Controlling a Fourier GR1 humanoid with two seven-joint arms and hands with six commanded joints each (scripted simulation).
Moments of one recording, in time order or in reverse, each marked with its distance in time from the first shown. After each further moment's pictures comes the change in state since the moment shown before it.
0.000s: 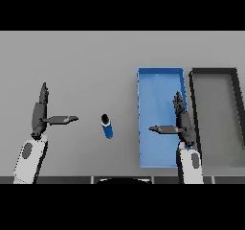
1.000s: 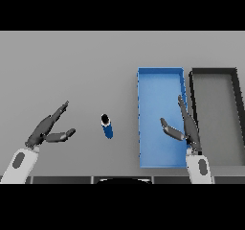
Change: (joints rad) left arm 0.114 0.222 -0.146 -0.095 -0.007 -0.427 -0.177; right arm 0.085 -0.156 0.078 -0.113 0.177 0.035 -0.097
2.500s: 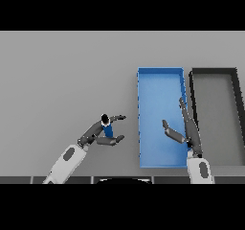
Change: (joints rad) left arm -0.180 -0.447 -0.238 0.234 -0.159 0.027 0.040; right arm 0.039 0.002 -0.001 -0.026 0.000 0.003 -0.014
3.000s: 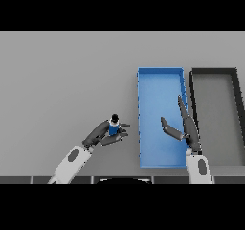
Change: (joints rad) left arm 0.004 -0.048 -0.019 -0.009 -0.017 0.041 -0.054; right arm -0.037 0.013 -0.004 0.024 -0.014 0.001 0.039
